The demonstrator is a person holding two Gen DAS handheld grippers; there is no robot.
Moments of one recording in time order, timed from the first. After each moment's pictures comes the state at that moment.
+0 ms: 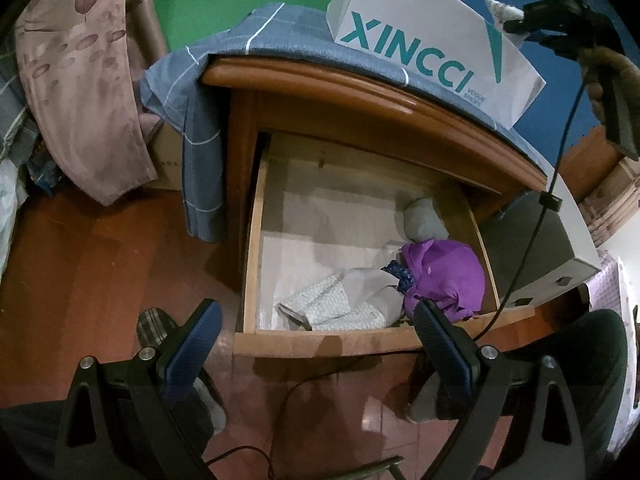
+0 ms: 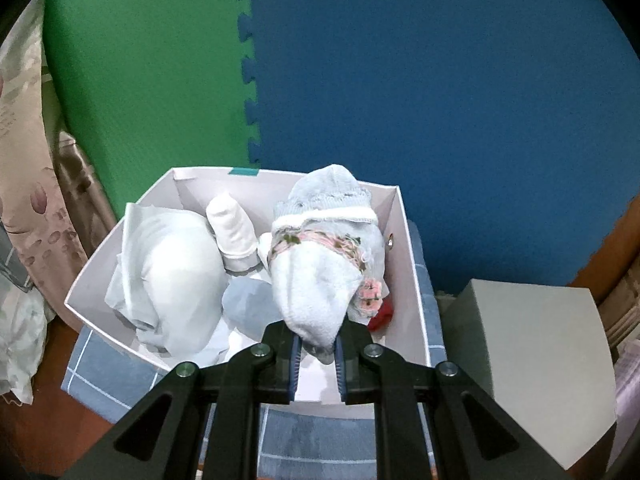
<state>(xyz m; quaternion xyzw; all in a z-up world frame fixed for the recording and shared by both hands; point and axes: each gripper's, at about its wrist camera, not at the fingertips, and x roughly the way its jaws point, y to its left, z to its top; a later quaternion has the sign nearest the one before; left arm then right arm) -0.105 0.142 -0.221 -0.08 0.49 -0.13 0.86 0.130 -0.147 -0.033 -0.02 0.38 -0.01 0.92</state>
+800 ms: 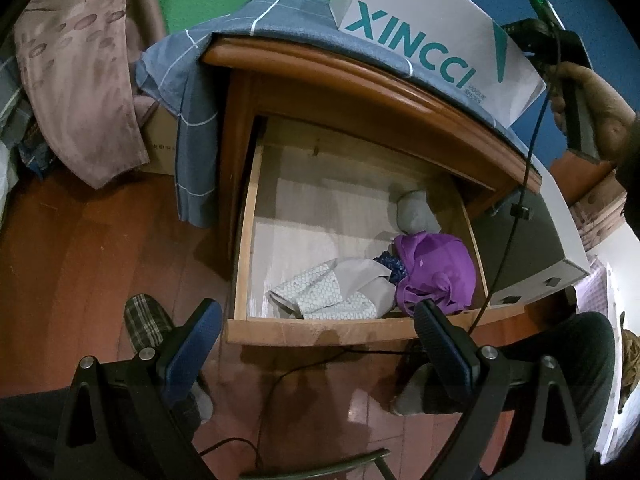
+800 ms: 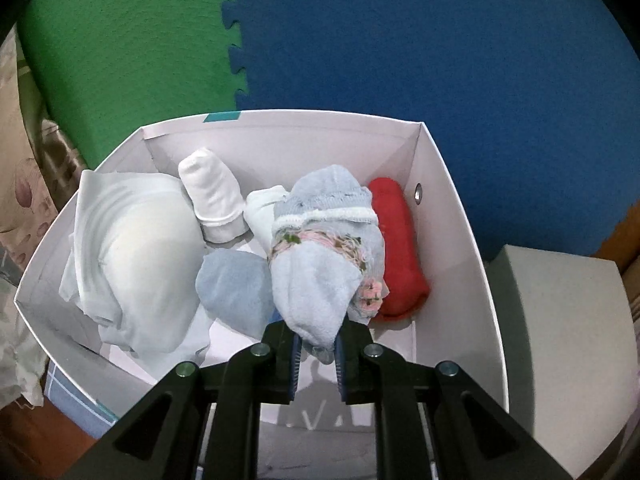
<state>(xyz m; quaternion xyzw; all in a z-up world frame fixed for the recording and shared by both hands) -0.104 0.144 -0.227 -0.11 0.50 -0.14 0.85 0.168 -0.151 -0.087 0.01 0.44 0.00 0.90</state>
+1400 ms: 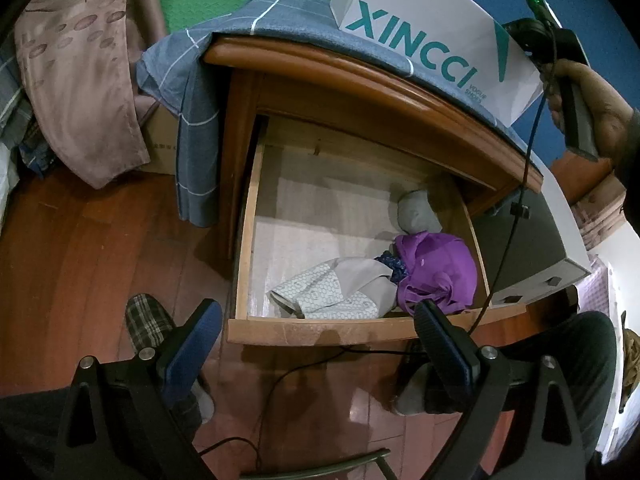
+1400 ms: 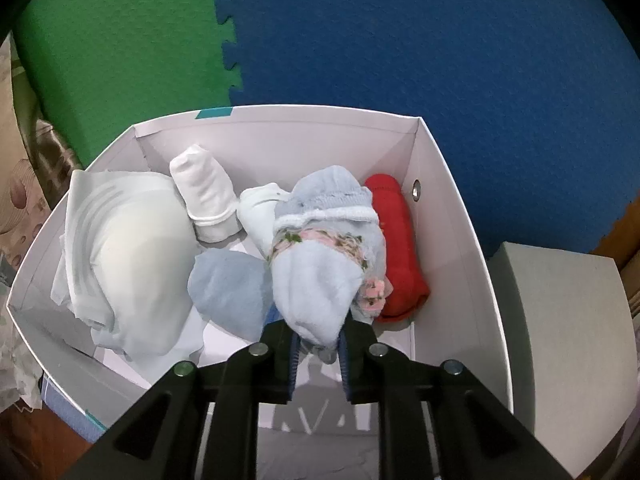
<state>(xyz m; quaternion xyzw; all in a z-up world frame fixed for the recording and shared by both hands) -0.104 0.145 -0.227 -0.11 0.50 -0.14 0.85 0.174 -0.150 -0.088 0.01 0.44 -0.01 0.90</state>
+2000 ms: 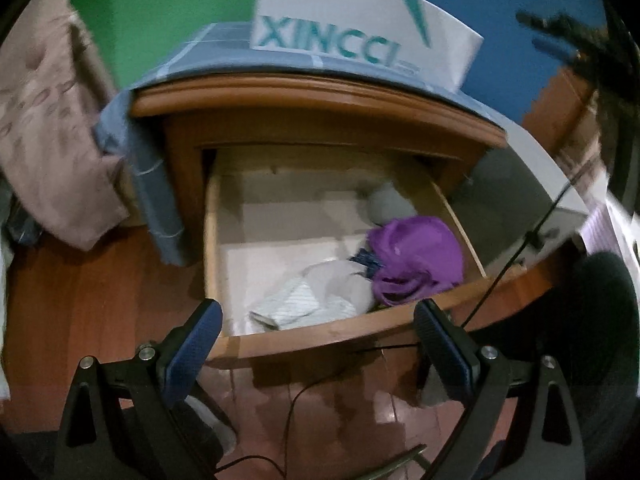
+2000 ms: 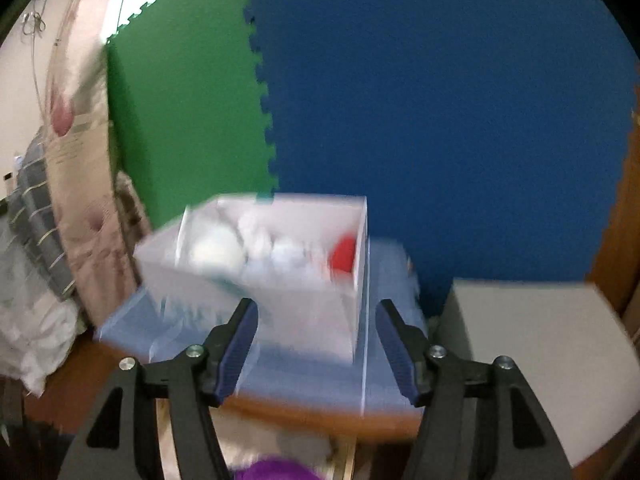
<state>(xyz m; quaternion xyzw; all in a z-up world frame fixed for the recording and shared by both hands) -0.122 0.100 -0.220 -0.01 0.46 -0.20 0.87 -0.043 -0.219 -0.059 0.02 0.25 0.06 0.97</state>
